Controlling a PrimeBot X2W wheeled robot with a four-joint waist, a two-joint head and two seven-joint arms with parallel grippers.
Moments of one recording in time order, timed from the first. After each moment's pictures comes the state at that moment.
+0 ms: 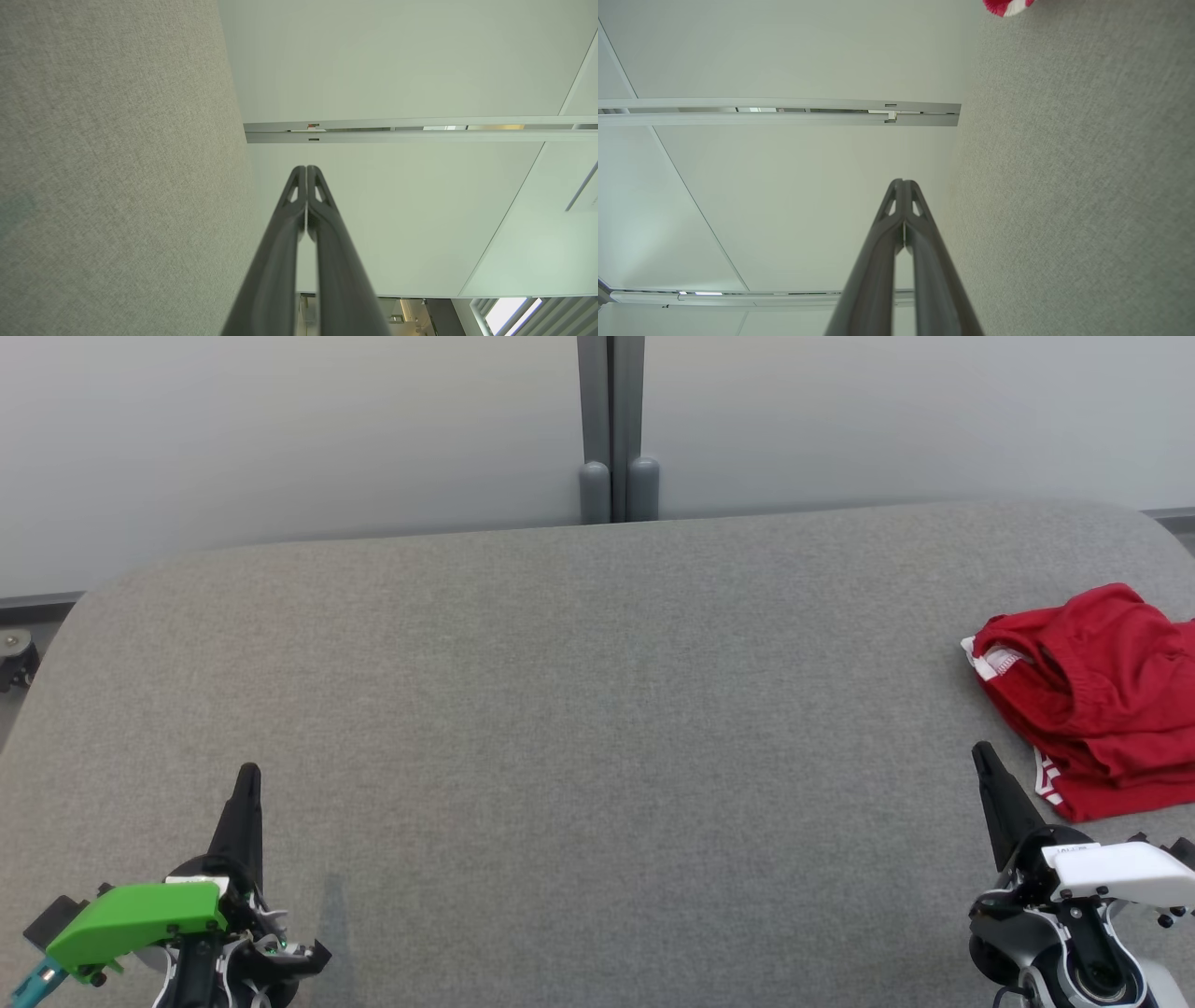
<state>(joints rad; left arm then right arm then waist) -0.11 0.05 0.11 0.22 -1.61 -0.10 0.11 -0.12 -0.05 -0.12 0.26 1.61 0.13 0.12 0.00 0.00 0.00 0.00</state>
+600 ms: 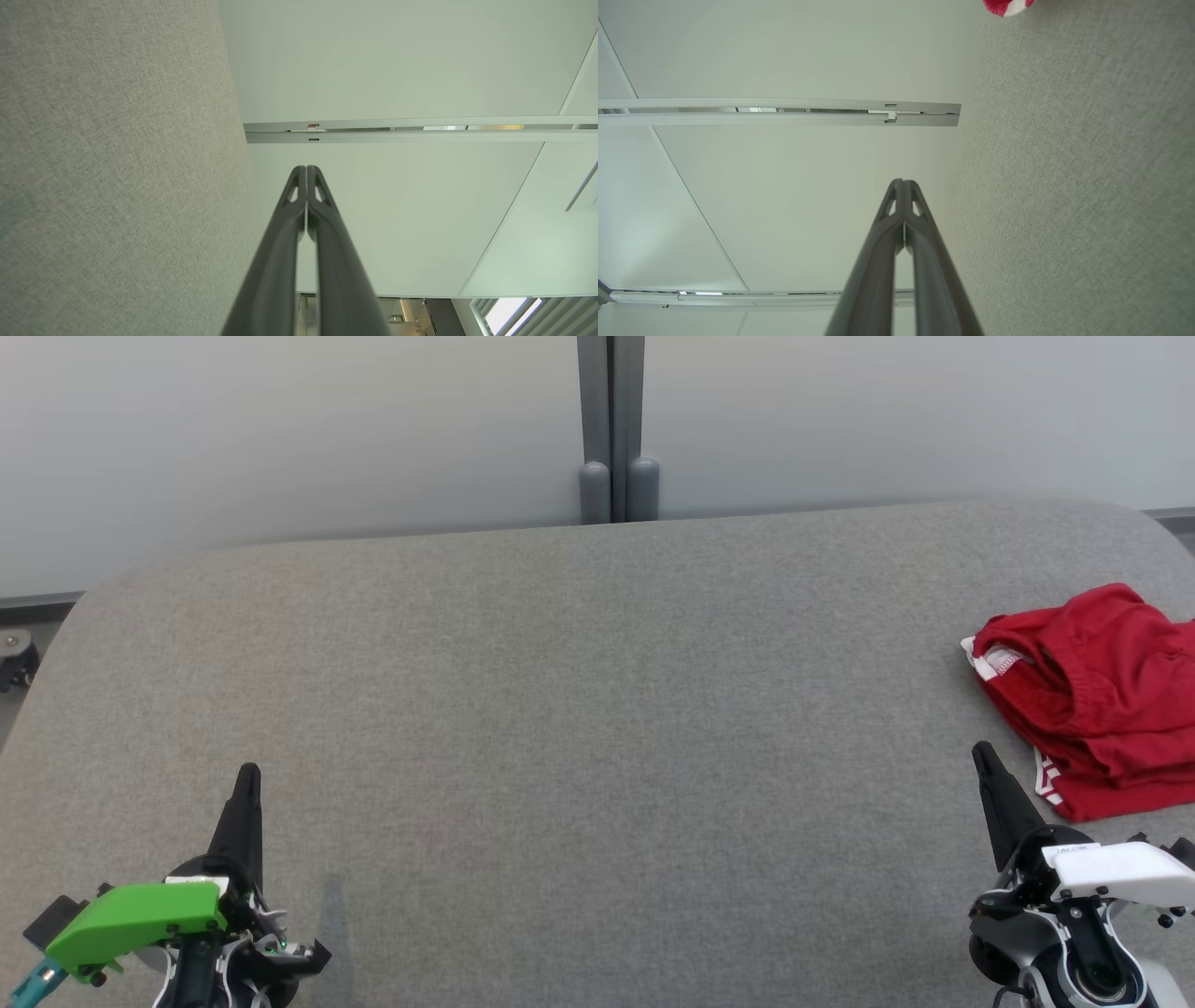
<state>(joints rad) -0.11 0.05 0.11 0.22 -1.61 -0.10 0.11 -0.12 -0.05 -0.12 0.26 1.61 0.13 0.12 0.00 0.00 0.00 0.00</state>
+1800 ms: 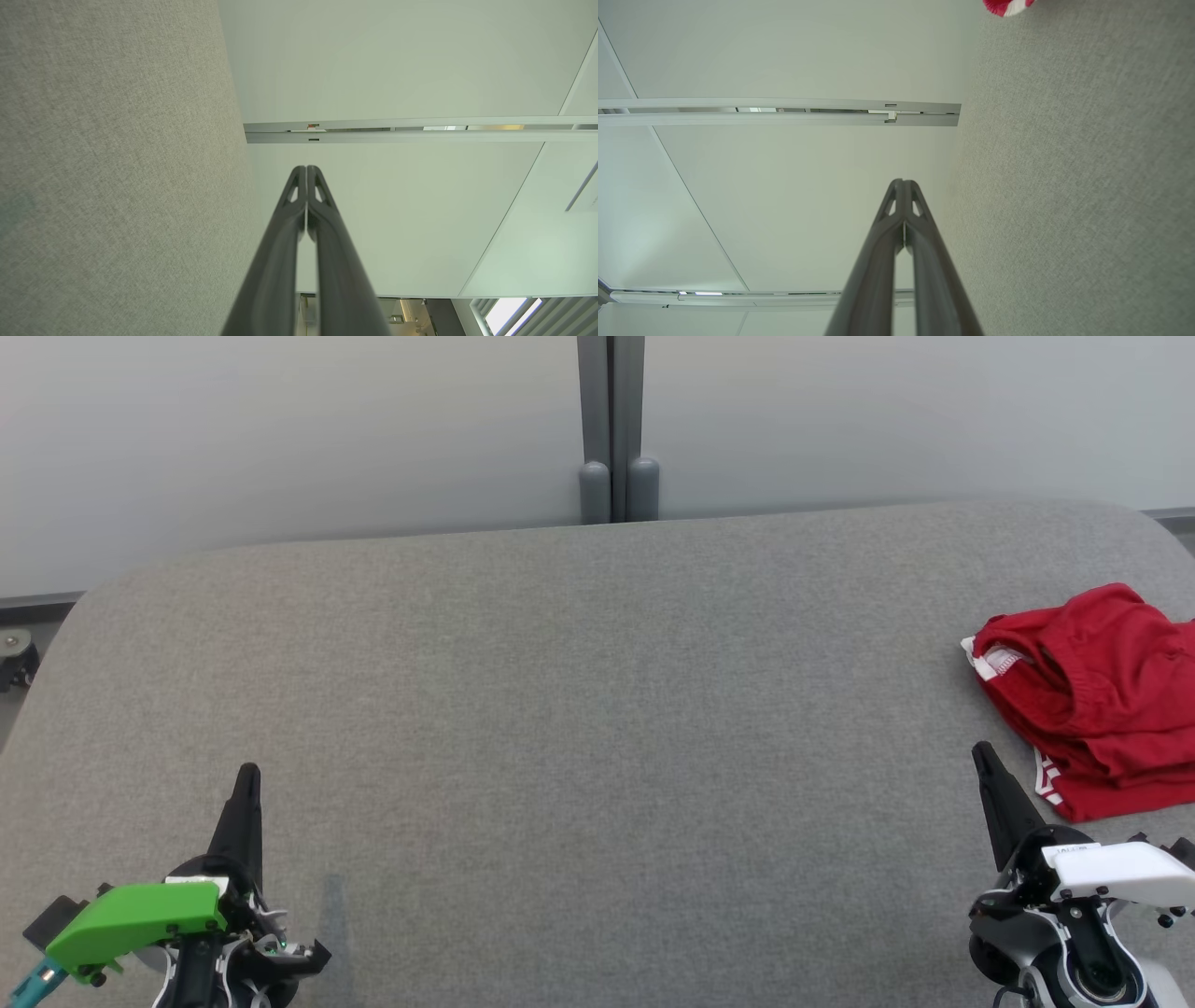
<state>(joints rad) -0.11 0.05 0.11 0.22 -1.61 -0.10 0.11 -0.12 -0.05 -0.12 0.26 1.61 0.13 0.12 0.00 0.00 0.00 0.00</state>
